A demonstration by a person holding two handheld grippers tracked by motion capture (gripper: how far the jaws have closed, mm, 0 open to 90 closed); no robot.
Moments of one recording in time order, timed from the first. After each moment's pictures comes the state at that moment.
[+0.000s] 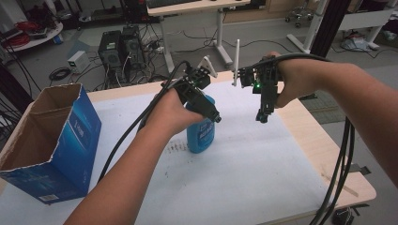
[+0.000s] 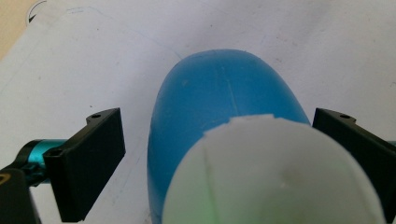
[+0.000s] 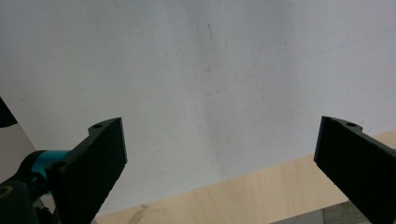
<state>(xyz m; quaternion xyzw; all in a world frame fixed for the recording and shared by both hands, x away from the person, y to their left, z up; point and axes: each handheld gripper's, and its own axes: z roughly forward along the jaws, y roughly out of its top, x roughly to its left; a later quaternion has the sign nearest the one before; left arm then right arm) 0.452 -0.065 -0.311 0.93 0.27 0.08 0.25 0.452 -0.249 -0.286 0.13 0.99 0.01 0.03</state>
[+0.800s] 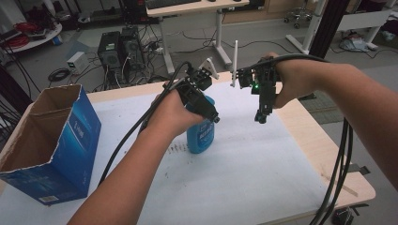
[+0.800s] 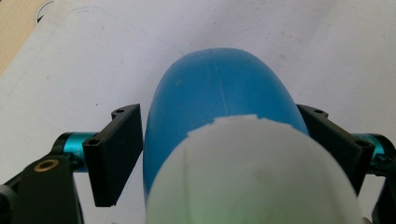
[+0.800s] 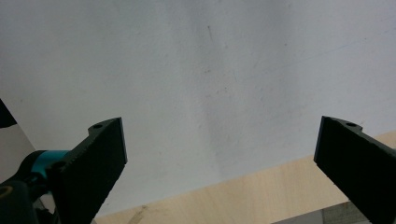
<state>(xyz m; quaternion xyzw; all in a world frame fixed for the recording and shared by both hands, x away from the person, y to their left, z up) 0.448 -0.069 -0.310 0.93 0.27 0.10 0.23 0.452 -0.246 -0.286 0.14 0.99 0.01 0.03</state>
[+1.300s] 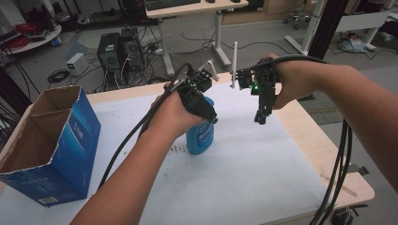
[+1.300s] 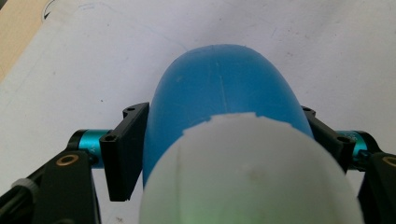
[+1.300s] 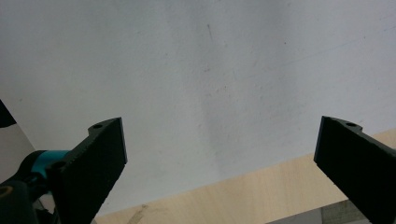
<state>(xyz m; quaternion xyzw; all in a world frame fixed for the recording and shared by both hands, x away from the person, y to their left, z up) 0.447 -0.070 -0.310 0.93 0.27 0.11 0.22 0.452 -0.247 -0.286 0.13 0.99 0.00 0.03</state>
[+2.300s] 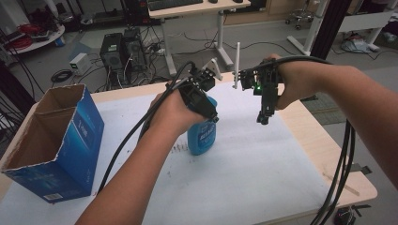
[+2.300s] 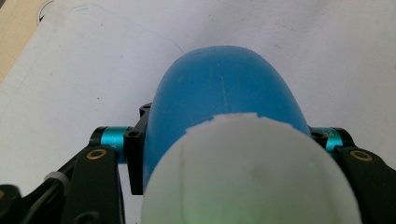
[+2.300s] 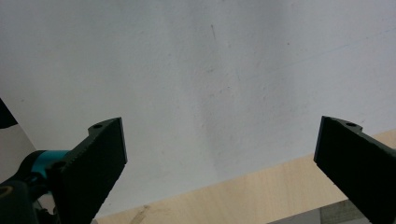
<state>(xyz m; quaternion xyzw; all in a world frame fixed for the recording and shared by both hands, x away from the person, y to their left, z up) 0.436 -0.064 -0.299 0.94 0.25 0.10 0.22 0.445 -0.243 -0.286 0.13 0.99 0.00 0.04</state>
